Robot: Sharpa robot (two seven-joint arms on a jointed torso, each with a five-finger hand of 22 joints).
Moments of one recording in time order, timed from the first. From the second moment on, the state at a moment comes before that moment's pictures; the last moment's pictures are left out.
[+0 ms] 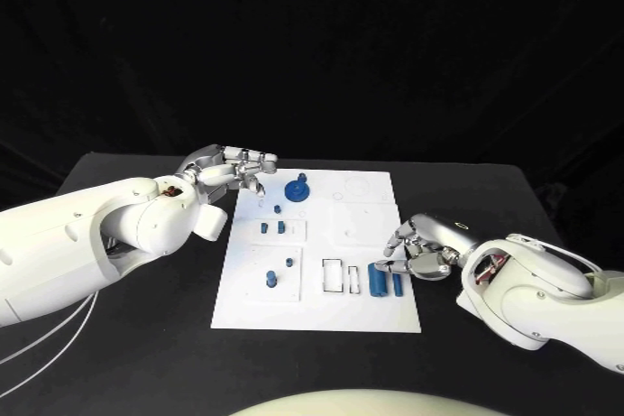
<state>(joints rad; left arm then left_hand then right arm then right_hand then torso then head) 1.21 -0.90 0.02 1.58 -0.13 -0.27 0.13 1.40 -0.15 0.41 0.03 0.06 1.06 0.18 0.07 0.07 1.11 0.10 0.25 0.15 1.18 0.02 0.91 0.51 0.17 1.06 0.11 0.80 0.59 1.10 -1.13 -0.12 1.96 -1.42 -0.42 -0.40 1.23 -0.11 0.00 0.28 0.32 1.06 0.09 0.23 0.28 1.40 0.01 1.29 1.27 1.46 -0.06 1.47 1.31 0.02 1.47 0.05 1.54 1.31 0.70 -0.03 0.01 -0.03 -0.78</state>
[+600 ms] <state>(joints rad) 1.21 -0.91 0.01 1.58 -0.13 -0.27 0.13 1.40 -0.15 0.40 0.03 0.06 1.06 0.18 0.07 0.07 1.11 0.10 0.25 0.15 1.18 0.02 0.91 0.51 0.17 1.06 0.11 0.80 0.59 1.04 -1.09 -0.12 1.95 -1.46 -0.43 -0.51 1.19 -0.09 -0.07 0.29 0.34 1.06 0.09 0.25 0.32 1.40 0.01 1.30 1.30 1.46 -0.06 1.47 1.31 0.02 1.47 0.05 1.54 1.31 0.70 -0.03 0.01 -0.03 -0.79</state>
